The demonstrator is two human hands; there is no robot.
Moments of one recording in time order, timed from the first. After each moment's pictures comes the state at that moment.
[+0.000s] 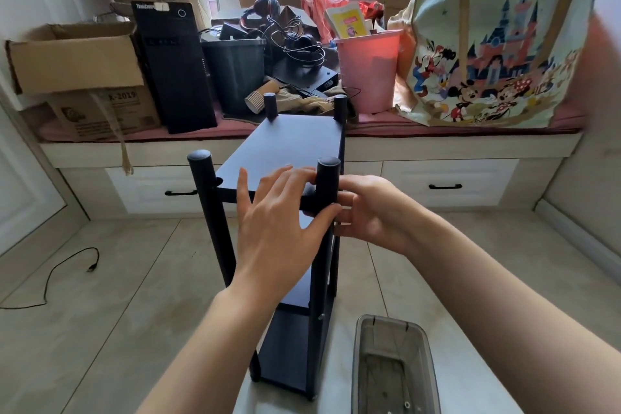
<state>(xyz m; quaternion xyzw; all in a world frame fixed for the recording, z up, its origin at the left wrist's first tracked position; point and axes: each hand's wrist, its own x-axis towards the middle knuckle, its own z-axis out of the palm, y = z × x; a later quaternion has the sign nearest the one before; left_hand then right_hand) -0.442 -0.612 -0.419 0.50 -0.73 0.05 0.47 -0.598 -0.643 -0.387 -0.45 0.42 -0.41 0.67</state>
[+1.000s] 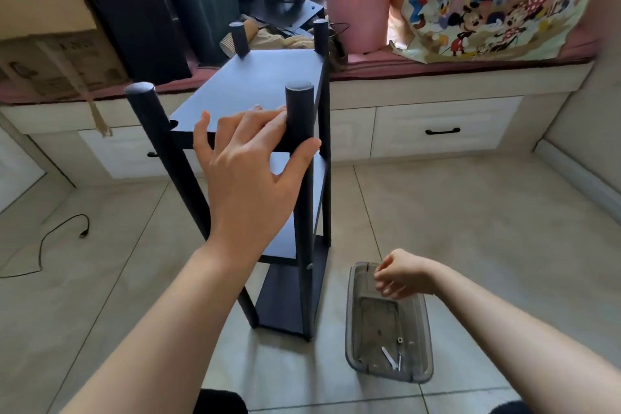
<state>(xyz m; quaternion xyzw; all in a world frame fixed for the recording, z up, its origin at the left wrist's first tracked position) -0.452 -0.614 -0.429 0.50 -0.71 0.09 0.50 -0.700 -0.645 -0.619 -0.48 0.68 -0.06 0.55</state>
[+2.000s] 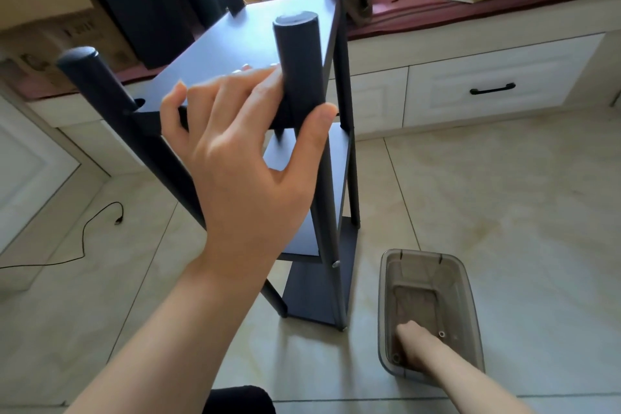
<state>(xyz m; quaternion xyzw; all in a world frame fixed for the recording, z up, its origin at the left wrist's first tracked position) -0.461 -0.624 -0.443 0.48 -0.70 0.15 0.50 -0.655 -0.602 -0.827 -0.65 0.65 0.17 0.37</state>
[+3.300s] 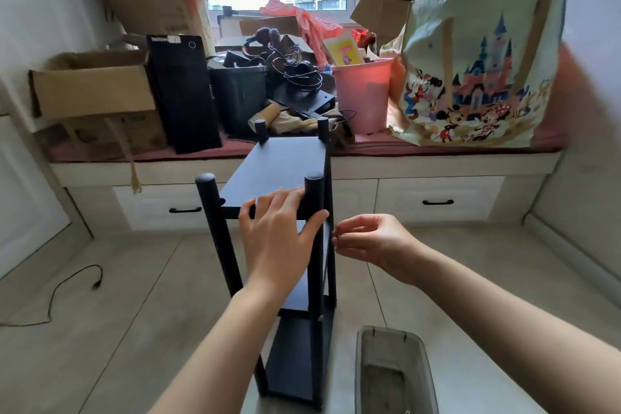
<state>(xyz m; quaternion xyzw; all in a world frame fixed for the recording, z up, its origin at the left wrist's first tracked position) -0.431 -0.614 -0.412 0.58 -0.71 0.04 0.41 -0.615 -0.630 -0.420 -0.48 0.45 -0.45 0.60</state>
